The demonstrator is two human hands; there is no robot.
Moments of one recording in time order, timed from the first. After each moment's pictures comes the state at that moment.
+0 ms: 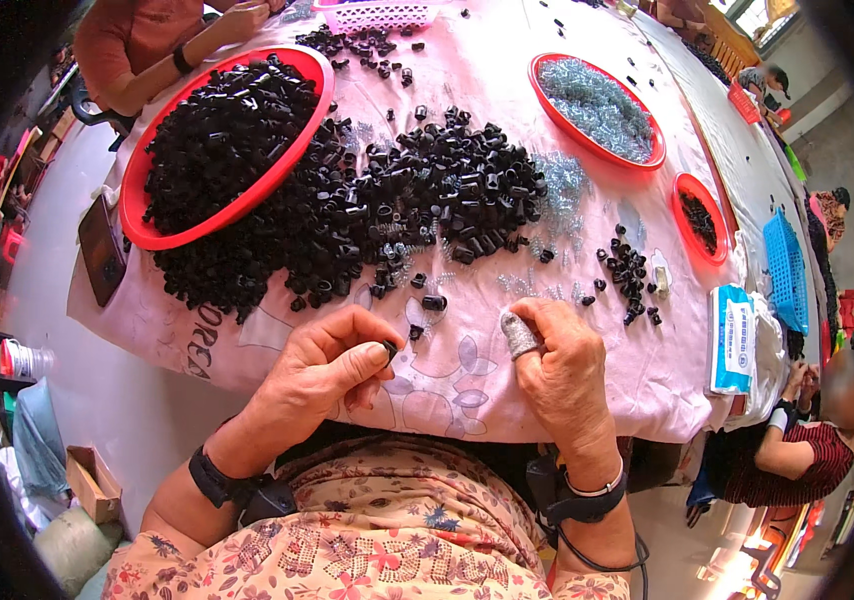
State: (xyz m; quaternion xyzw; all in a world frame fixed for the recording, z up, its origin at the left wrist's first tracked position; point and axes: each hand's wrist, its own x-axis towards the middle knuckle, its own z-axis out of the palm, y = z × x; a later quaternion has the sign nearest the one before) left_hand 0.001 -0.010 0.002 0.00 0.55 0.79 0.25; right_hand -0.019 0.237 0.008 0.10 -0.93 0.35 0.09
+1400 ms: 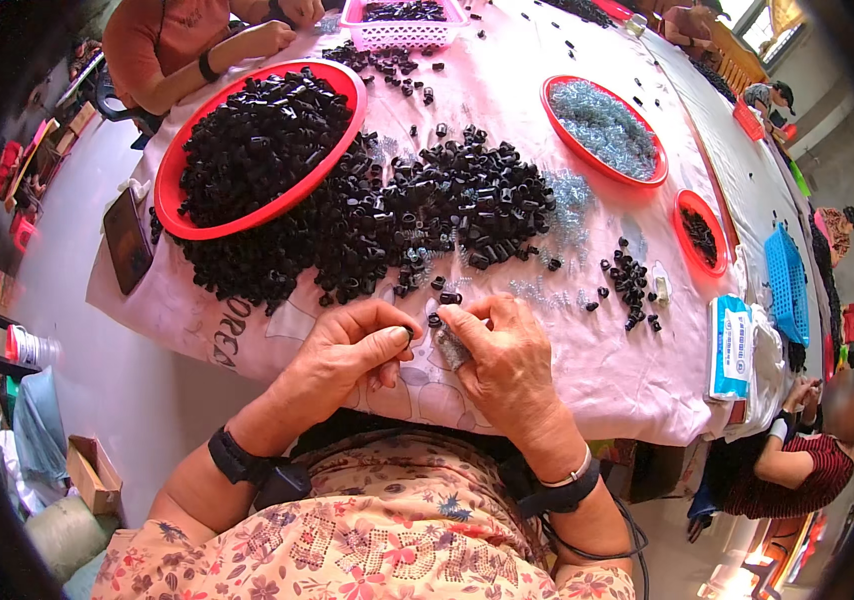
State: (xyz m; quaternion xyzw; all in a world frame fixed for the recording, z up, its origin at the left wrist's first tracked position) left_hand -0.004 -0.012 -0.007 0.03 0.56 0.80 0.23; right_hand -0.017 0.196 0.002 0.27 -0.92 0.26 0.13
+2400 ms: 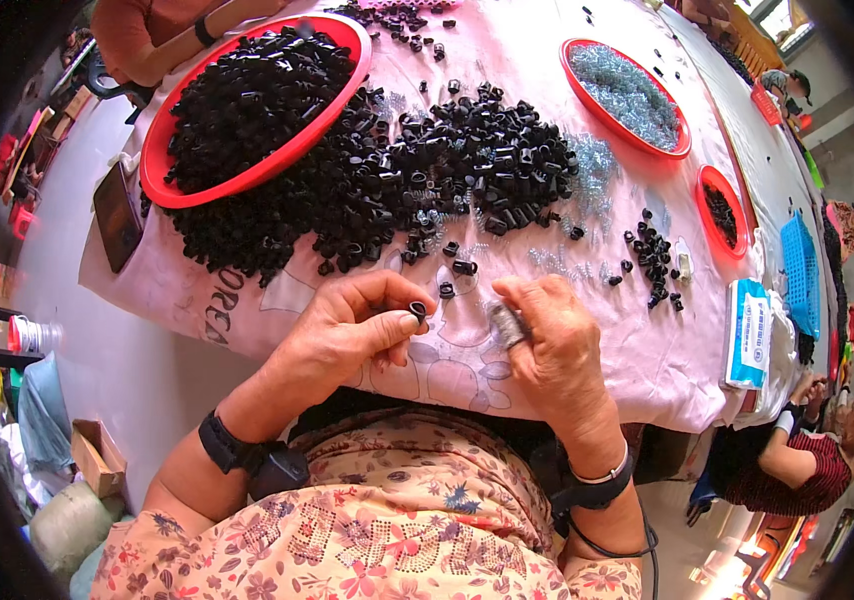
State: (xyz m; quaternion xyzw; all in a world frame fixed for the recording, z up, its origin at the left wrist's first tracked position) left_hand -0.006 -0.012 -0.003 0.01 0.58 0.77 0.27; right_hand -0.013 0.213 0.008 0.20 -0.91 0.36 0.08
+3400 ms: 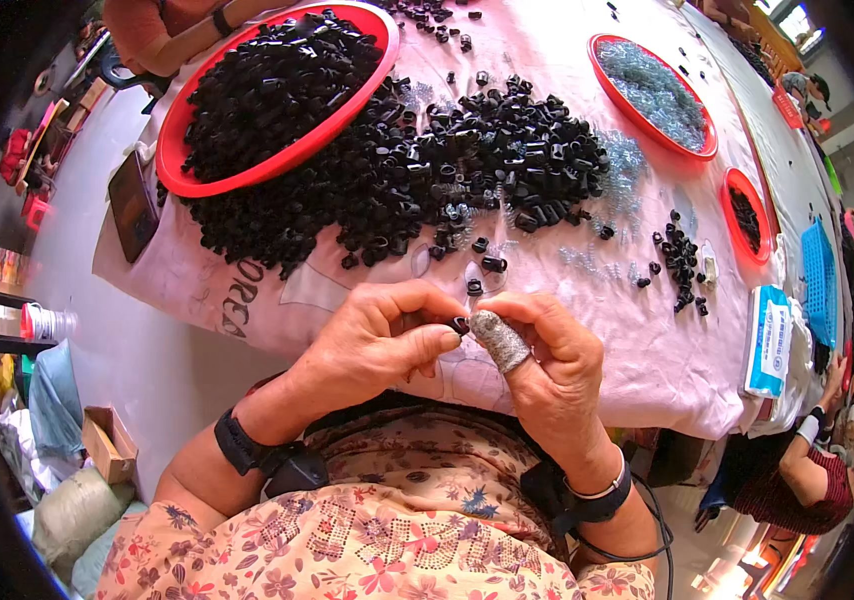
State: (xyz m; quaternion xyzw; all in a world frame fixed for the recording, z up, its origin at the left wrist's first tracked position) left_hand -0.001 -0.009 0.000 0.05 0.62 0.75 0.24; right_hand 0.009 0.185 0.007 0.11 -0.73 0.67 -0.04
